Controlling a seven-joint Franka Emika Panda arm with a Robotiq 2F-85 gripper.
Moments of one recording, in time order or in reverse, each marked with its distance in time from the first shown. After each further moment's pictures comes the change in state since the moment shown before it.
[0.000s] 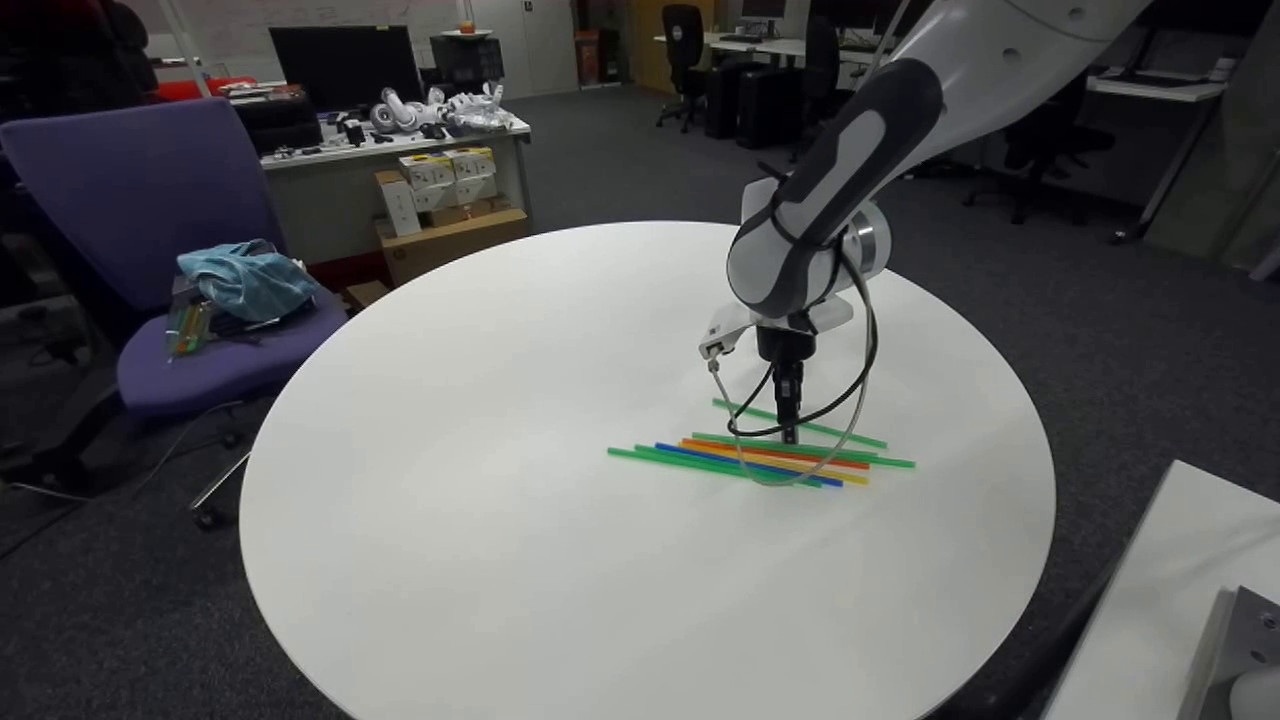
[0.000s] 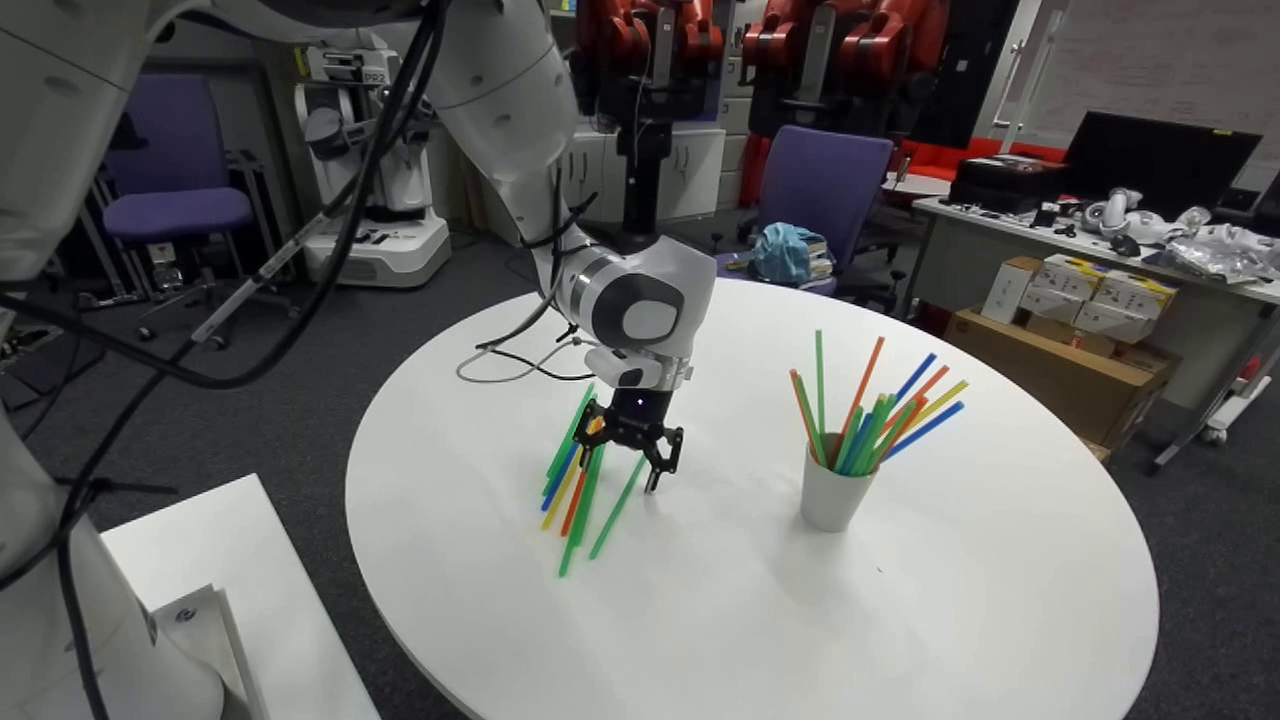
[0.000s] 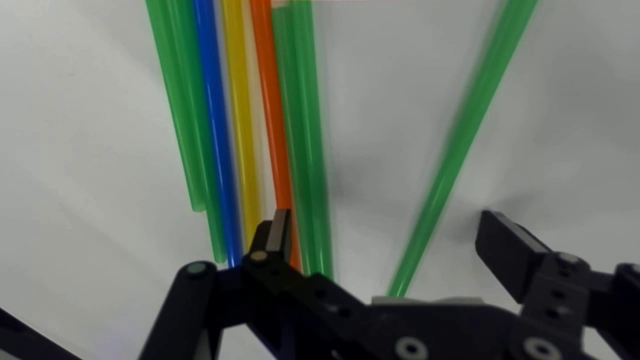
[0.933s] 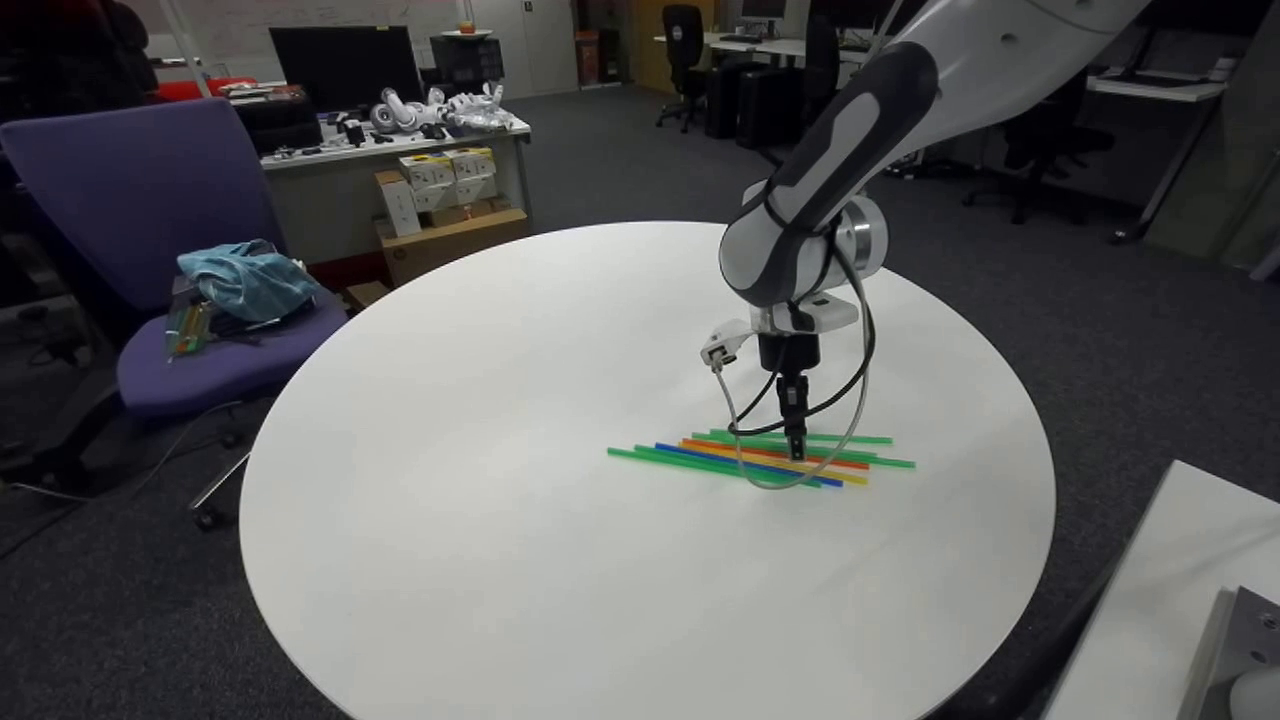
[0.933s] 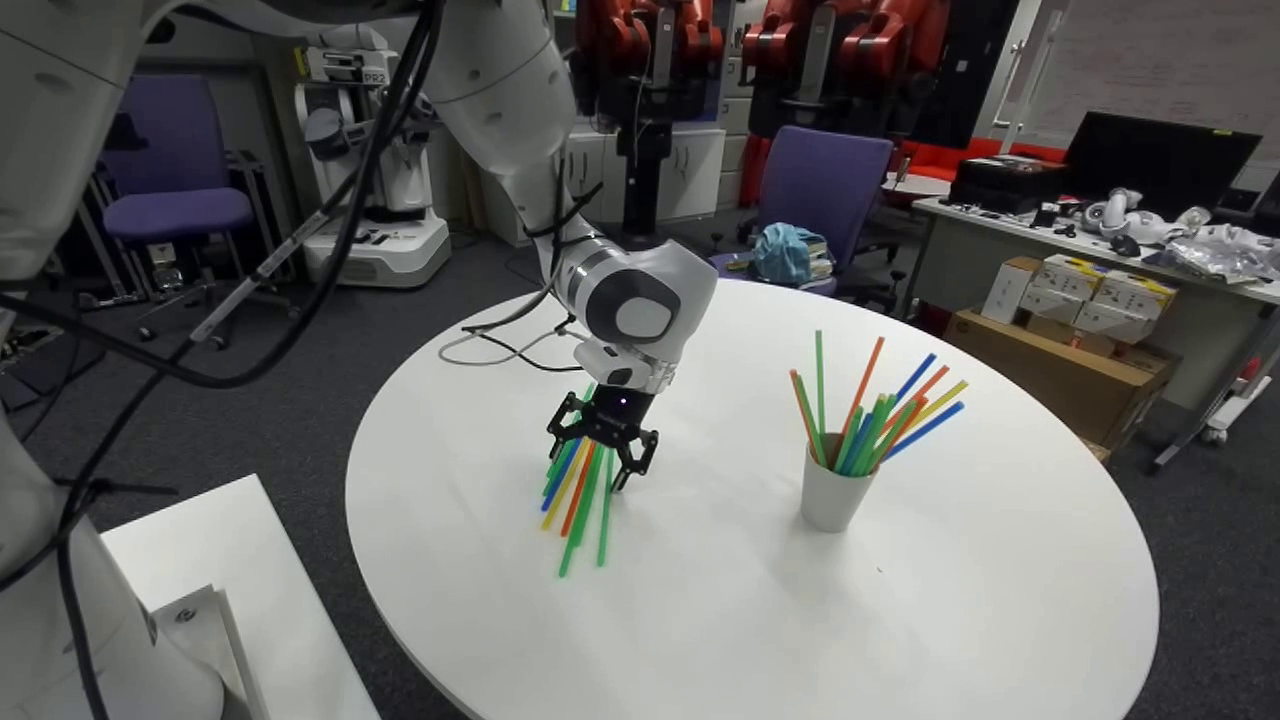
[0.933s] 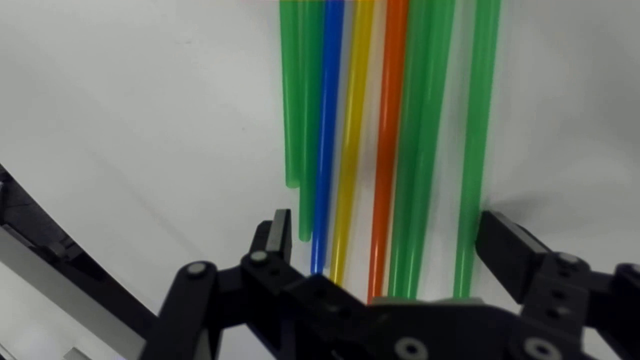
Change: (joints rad) arm -0.013 -0.014 0.028 0.000 0.096 -0.148 -0.097
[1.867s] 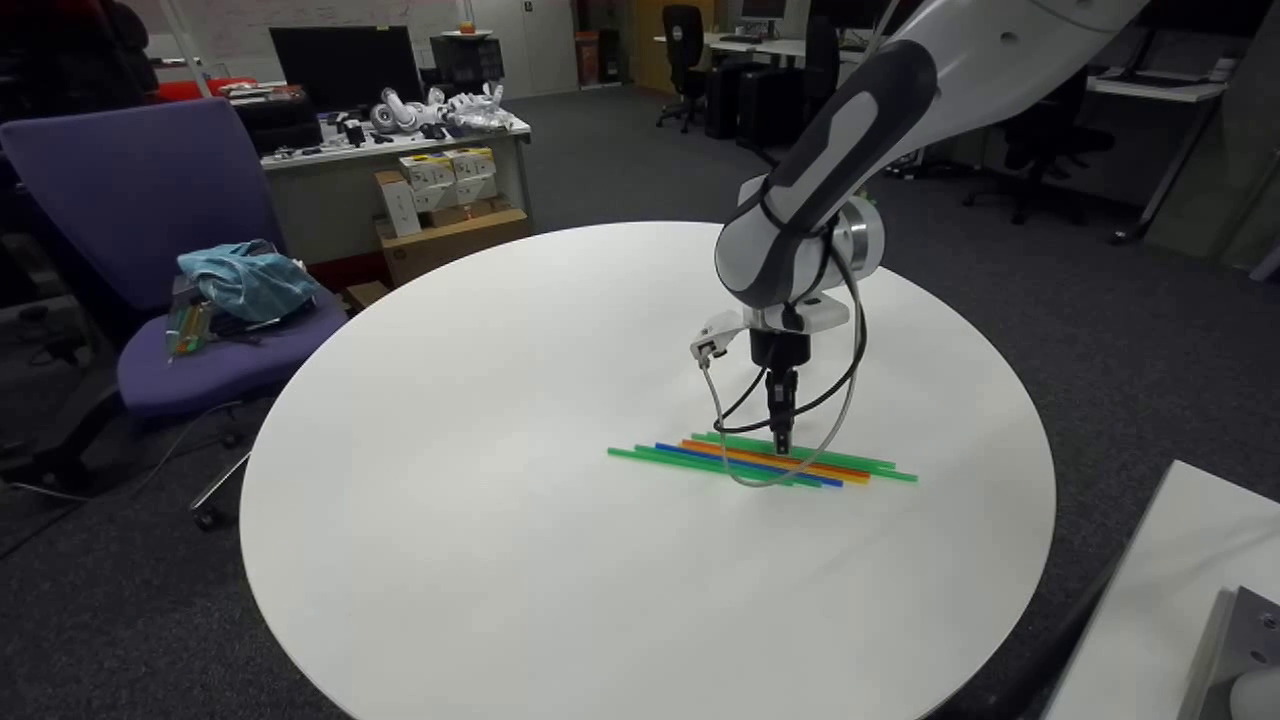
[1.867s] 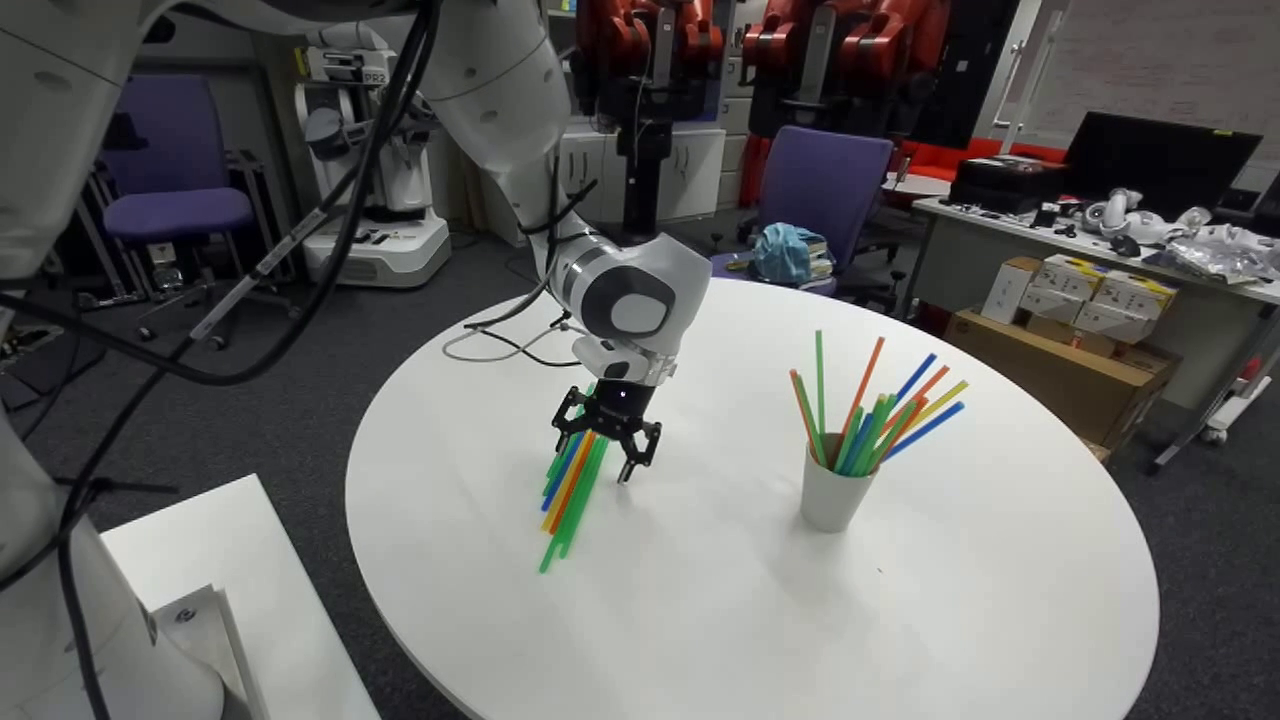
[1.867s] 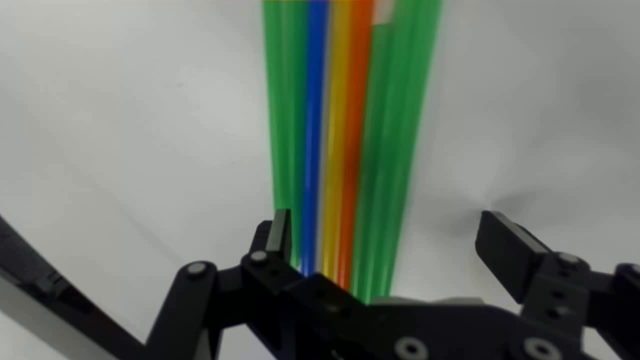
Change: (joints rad) arm 0.013 -0.005 0.001 -0.002 0.001 0.070 0.049
